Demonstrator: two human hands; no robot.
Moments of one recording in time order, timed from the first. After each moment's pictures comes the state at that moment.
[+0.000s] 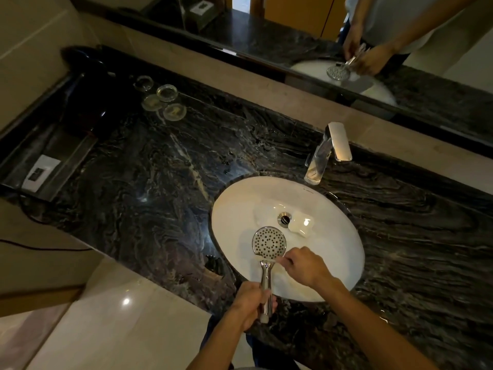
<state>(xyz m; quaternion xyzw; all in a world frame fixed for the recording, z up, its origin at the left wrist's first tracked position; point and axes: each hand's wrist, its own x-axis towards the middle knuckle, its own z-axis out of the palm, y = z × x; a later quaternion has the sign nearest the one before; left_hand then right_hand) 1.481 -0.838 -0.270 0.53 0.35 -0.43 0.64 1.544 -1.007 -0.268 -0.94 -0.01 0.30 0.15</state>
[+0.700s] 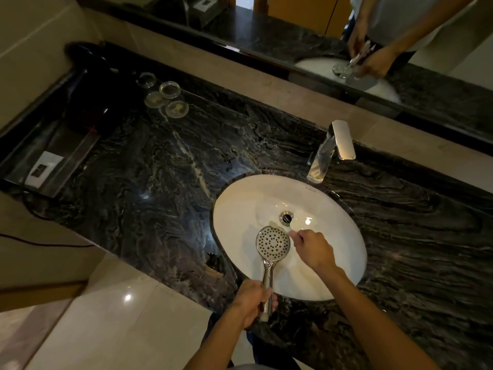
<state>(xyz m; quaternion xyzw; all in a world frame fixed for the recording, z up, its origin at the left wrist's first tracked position) 1.480 -0.837 -0.271 0.52 0.36 -0.44 0.64 1.569 -1.016 -0.263 -0.95 0.11 0.22 0.17</state>
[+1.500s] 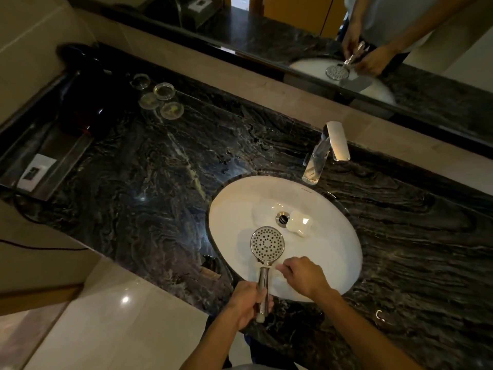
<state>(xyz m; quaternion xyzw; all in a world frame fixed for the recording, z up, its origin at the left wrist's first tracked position) 1.482 -0.835 -0.271 0.51 0.36 -0.43 0.65 1.521 -1.012 -0.283 -0.94 -0.01 0.31 0.15</state>
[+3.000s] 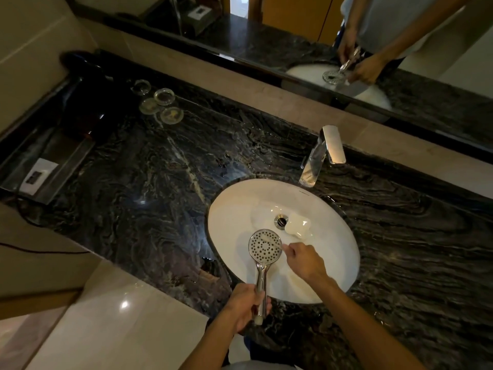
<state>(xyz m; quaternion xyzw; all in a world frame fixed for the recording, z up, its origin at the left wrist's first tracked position) 1.481 -0.832 -0.271 0.50 0.35 -0.44 0.66 1.552 -1.014 -0.274 -0.94 0.12 0.27 0.19</state>
